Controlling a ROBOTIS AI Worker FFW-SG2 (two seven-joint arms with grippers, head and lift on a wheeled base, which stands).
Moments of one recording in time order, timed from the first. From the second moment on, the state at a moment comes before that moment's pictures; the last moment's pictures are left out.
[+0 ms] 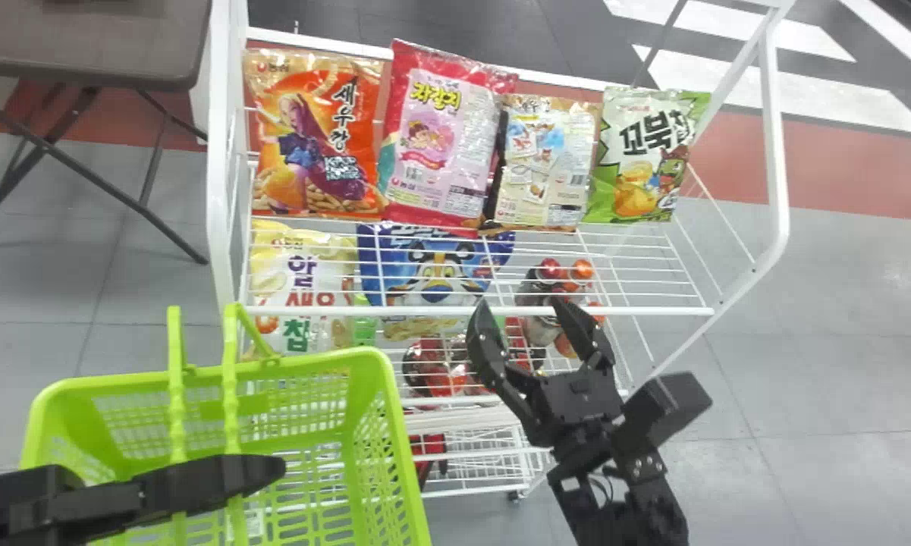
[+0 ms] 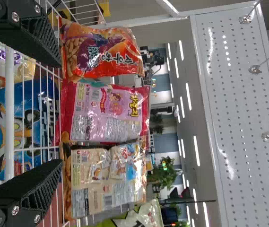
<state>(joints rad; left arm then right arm) 0.26 0.21 0.26 -1.93 1.24 1.57 -0.52 0.52 0.00 -0.06 -1.89 -0.16 -0.16 0.26</state>
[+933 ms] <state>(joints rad) 0.26 0.22 0.26 -1.94 1.24 1.57 -0.51 0.04 0.00 0.23 -1.58 -0.04 0.01 0.05</state>
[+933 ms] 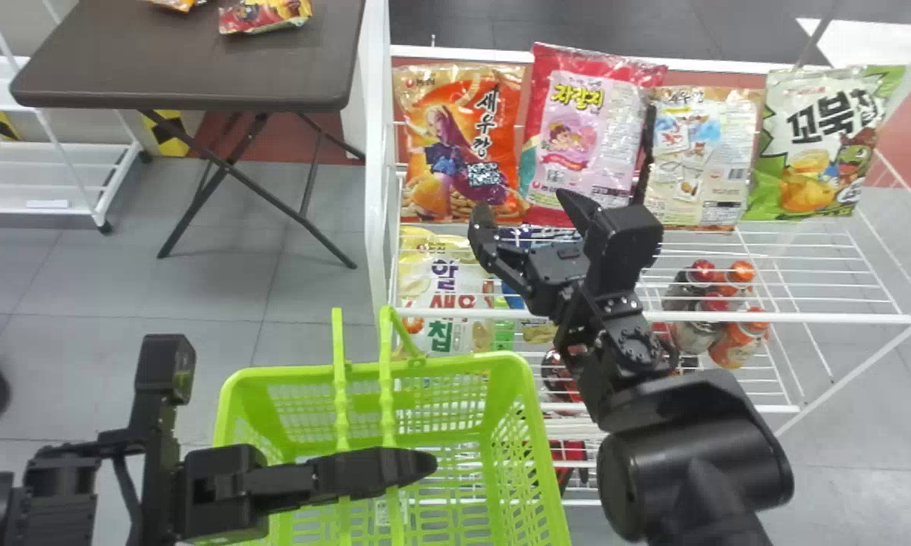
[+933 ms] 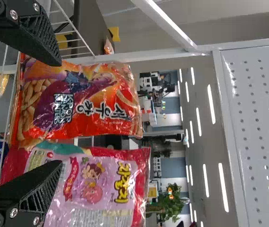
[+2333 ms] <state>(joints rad) 0.19 0.24 0.20 -1.87 1.24 1.57 -0.52 -0.41 0.00 0.35 -1.03 0.02 0.05 0.10</state>
